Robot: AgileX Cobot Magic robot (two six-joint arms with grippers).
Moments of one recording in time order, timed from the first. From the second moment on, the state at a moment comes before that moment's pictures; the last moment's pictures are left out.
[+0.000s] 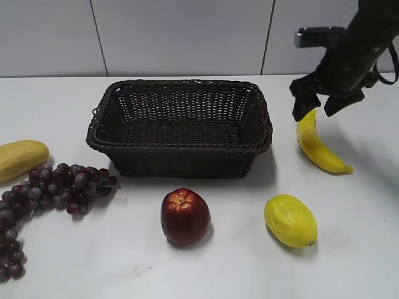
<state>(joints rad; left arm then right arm) 0.05 0.00 -0.50 -0.18 1.04 0.12 0.19 2.06 -1.54 0.16 0.85 -0.09</state>
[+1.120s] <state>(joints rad) 0.05 0.00 -0.50 -0.18 1.04 0.12 0.20 2.06 -1.81 0.11 1.14 -0.16</state>
